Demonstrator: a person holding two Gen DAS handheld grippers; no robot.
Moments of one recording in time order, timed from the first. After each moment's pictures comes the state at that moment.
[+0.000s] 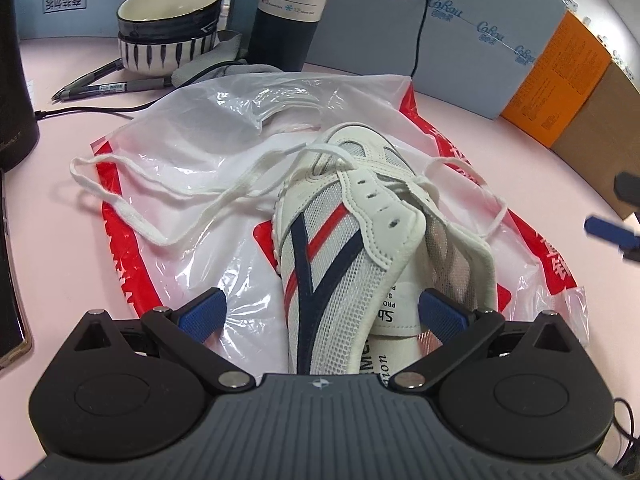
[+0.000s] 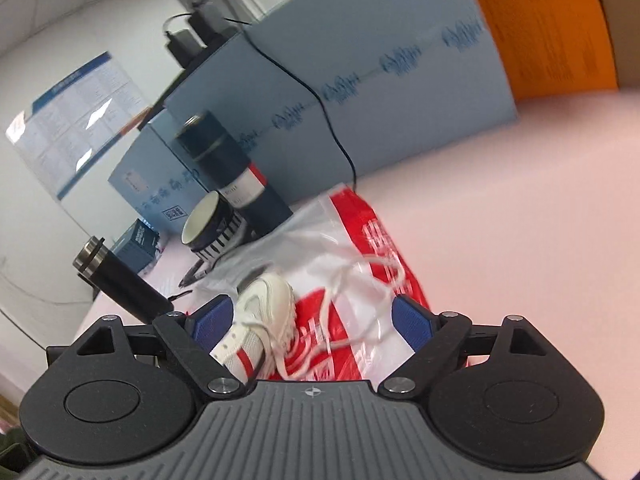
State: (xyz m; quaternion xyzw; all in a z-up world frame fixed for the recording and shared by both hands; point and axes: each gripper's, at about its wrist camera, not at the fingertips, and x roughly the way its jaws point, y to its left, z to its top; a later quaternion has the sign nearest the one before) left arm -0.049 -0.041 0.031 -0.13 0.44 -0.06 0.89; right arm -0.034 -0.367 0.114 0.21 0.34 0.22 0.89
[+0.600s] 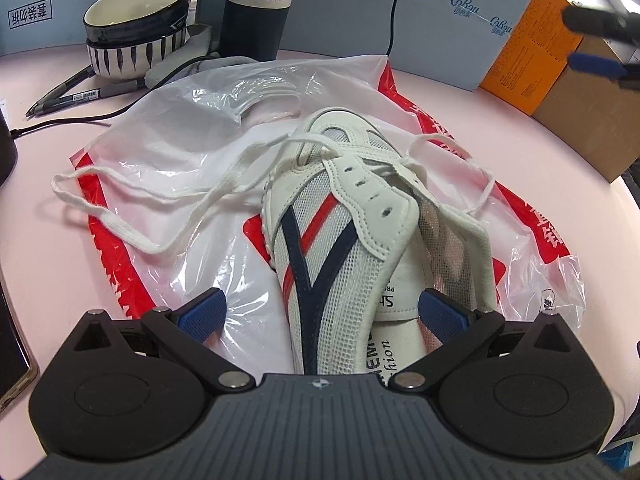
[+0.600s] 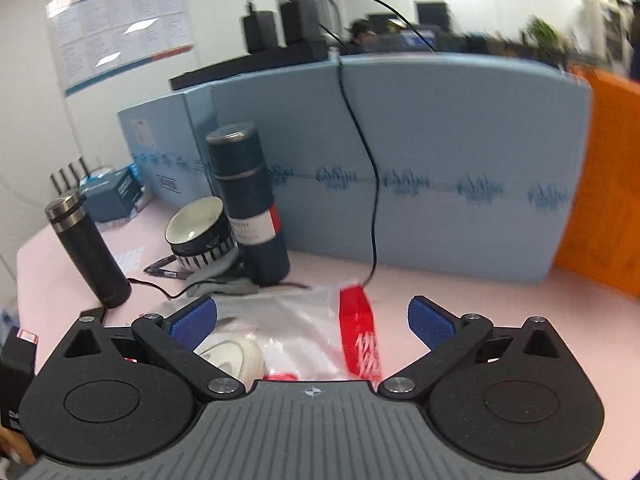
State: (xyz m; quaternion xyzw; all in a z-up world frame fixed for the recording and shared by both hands) left arm -0.046 -0.040 0.031 -0.10 0.46 -0.09 0.88; right arm 0.037 -0.312 0.185 -0.02 0.30 0.26 0.92
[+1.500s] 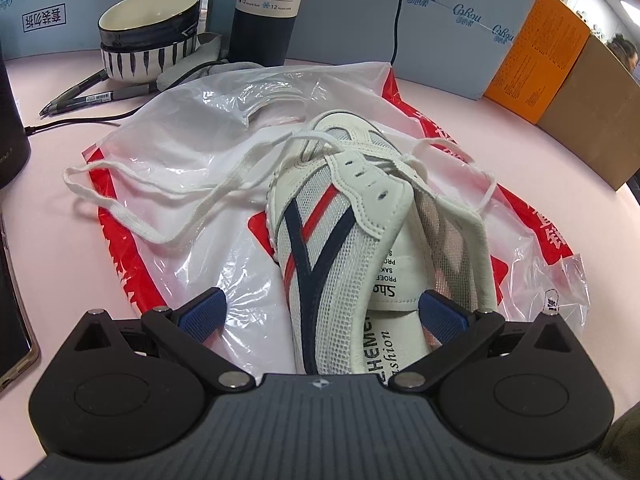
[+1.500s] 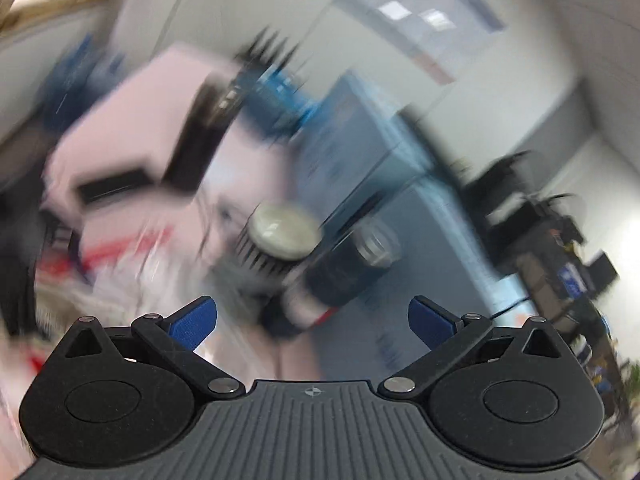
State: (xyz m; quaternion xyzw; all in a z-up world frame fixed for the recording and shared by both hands) left arm -0.060 -0.042 0.029 -0.10 0.44 -0.07 0.89; right arm 0.059 -0.228 0.230 -0.46 0.13 0.47 0.74
